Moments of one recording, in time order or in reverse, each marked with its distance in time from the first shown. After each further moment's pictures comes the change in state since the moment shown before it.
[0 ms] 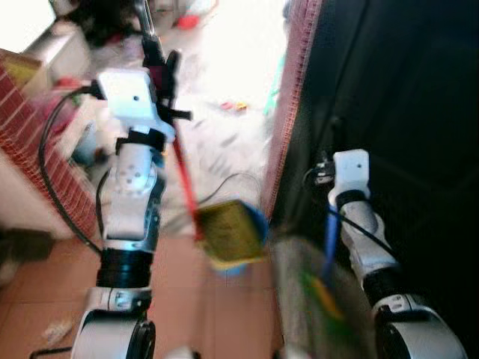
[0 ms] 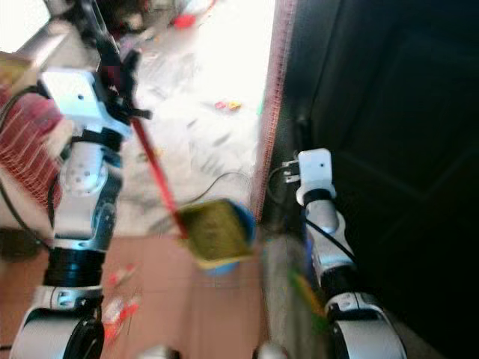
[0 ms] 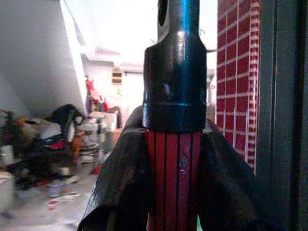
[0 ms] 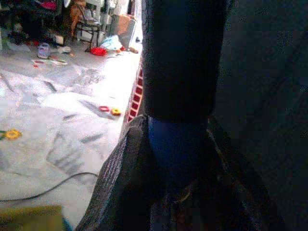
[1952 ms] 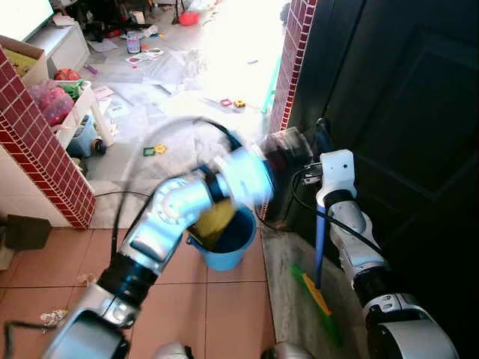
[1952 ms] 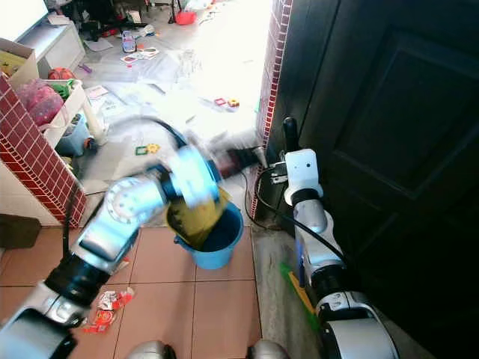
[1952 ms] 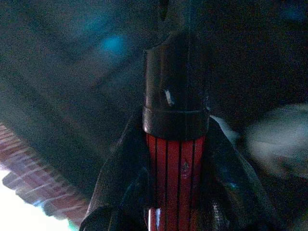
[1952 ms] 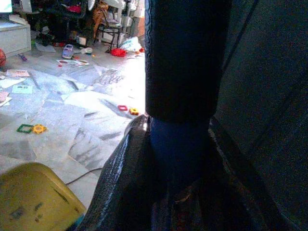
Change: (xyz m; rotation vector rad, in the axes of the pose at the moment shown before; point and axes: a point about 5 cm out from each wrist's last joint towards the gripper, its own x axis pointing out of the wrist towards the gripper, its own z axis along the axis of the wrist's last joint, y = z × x) left arm -0.060 -0.103 -0.020 0.287 -0.018 -1.200; right arm 0.000 0.009 0.001 0.022 -0.004 0.028
